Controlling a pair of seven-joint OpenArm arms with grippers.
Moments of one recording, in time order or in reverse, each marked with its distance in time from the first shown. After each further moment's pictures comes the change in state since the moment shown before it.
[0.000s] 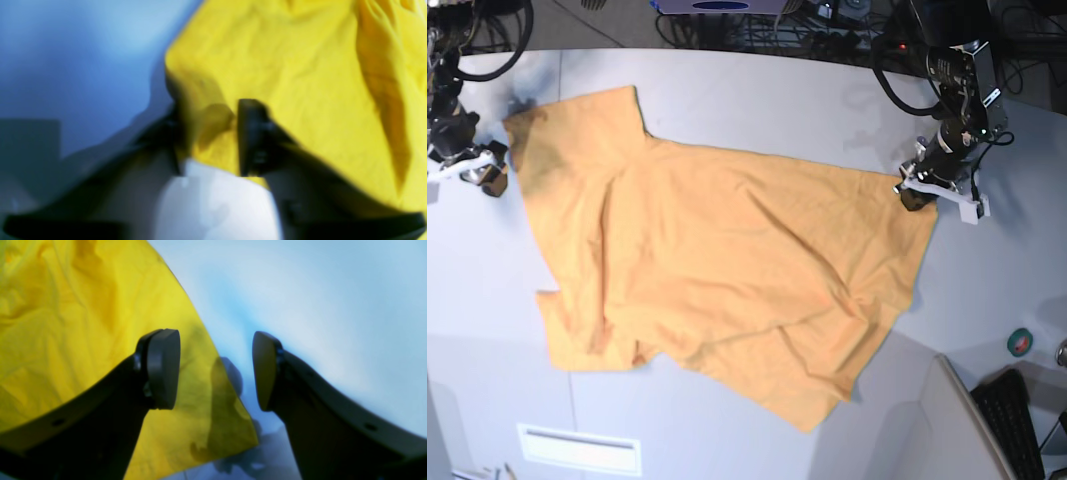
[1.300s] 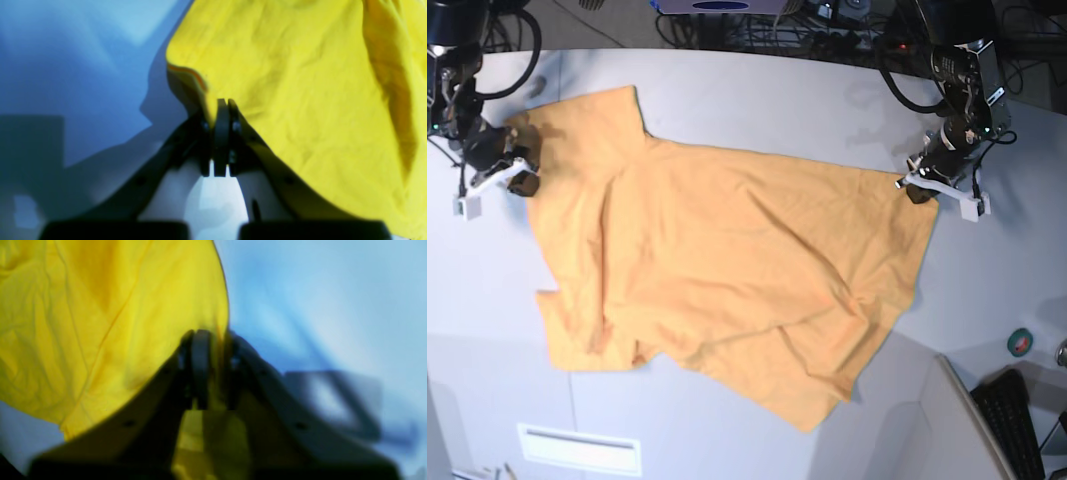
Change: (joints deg) left arm 0.5 -1.1 0.5 -0.1 -0.2 -0.4 0.9; right arm 9.7 3.3 -10.8 -20.7 -2.8 8.7 4.7
